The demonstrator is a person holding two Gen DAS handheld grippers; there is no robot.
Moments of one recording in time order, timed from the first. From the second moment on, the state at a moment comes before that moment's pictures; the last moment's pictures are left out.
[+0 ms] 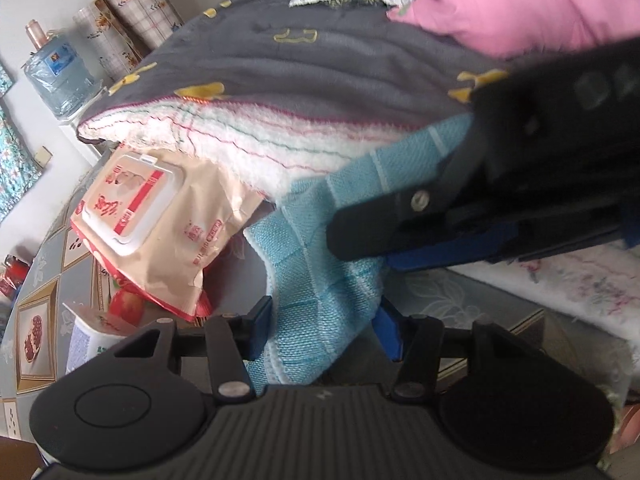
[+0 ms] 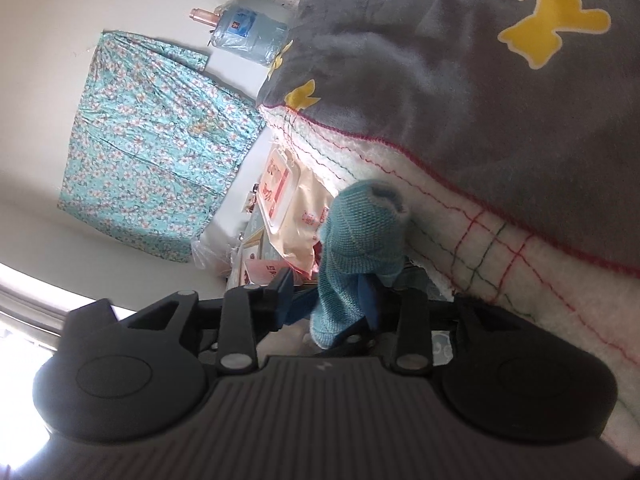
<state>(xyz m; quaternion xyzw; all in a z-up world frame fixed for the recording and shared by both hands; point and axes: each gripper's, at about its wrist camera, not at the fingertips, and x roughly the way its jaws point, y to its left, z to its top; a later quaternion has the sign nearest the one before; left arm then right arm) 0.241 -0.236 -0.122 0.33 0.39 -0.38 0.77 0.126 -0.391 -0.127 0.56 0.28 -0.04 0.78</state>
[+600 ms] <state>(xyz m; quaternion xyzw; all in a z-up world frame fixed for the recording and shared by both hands) 0.233 -0.198 -0.047 0.26 0.34 -0.38 0.82 0.115 -0.386 -0.090 0.58 0.21 -0.04 0.79</state>
